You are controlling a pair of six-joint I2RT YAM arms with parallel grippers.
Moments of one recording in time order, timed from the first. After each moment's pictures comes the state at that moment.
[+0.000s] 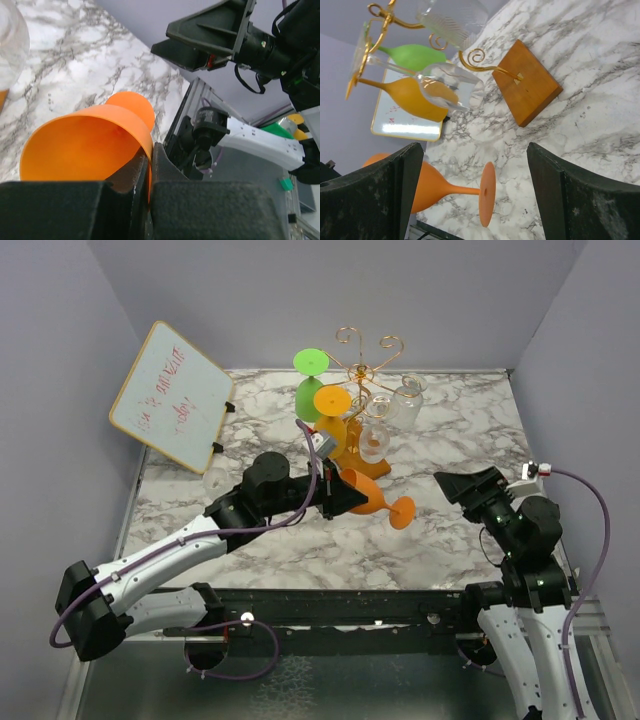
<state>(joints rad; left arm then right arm) -0.88 1.09 0.87 0.08 0.40 -0.53 0.09 0.37 0.59 -0.41 -0.20 0.89</state>
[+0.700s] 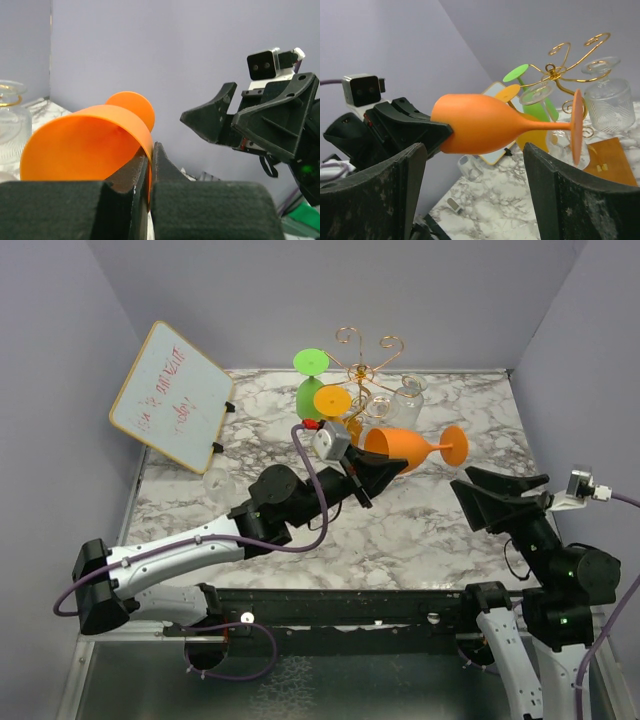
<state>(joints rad) -1.15 1.16 1.01 0.47 -0.03 -0.33 0.09 0.22 0.75 -0.11 -0.46 0.78</state>
